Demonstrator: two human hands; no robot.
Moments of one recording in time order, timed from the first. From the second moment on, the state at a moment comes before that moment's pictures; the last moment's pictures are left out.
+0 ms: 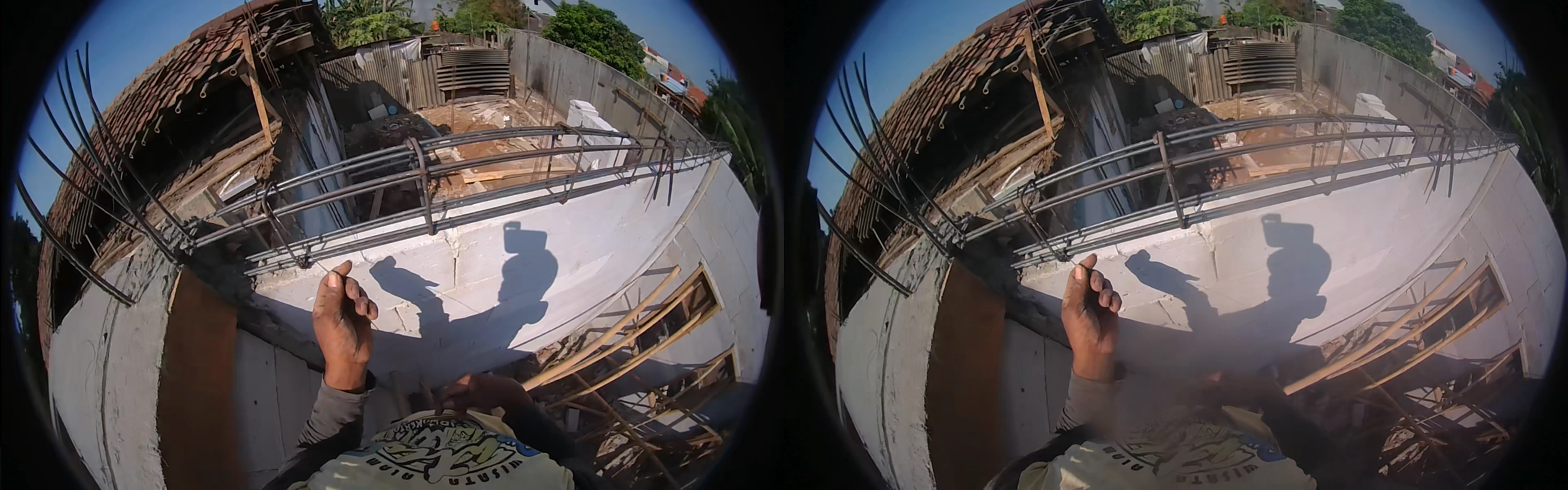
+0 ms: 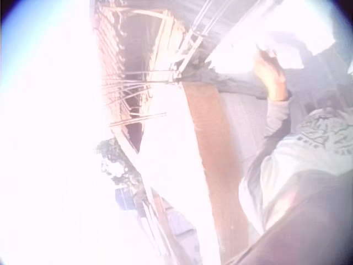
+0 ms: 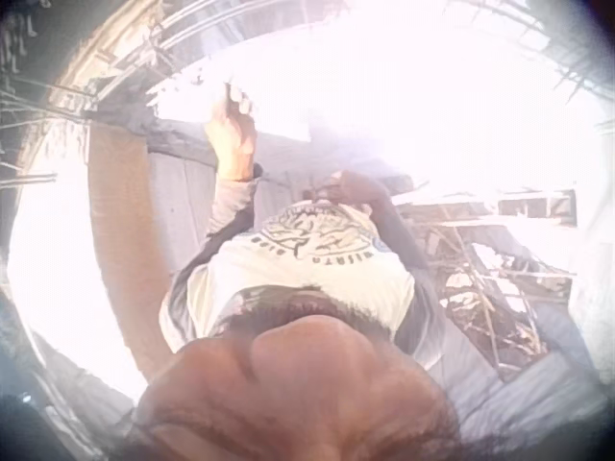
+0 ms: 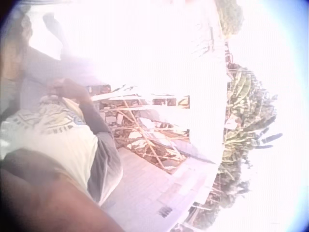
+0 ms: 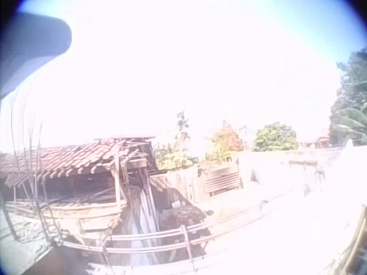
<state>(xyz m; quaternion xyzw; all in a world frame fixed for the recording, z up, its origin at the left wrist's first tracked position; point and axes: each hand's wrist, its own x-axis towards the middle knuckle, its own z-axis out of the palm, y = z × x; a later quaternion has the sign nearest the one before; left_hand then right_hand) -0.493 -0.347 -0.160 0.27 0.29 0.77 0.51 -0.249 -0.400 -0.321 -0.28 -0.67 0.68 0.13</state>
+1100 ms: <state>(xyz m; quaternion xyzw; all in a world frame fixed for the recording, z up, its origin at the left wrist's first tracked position) -0.532 -0.366 -0.174 0.29 0.27 0.78 0.49 -0.203 -0.369 -0.362 -0.14 -0.22 0.82 0.50</state>
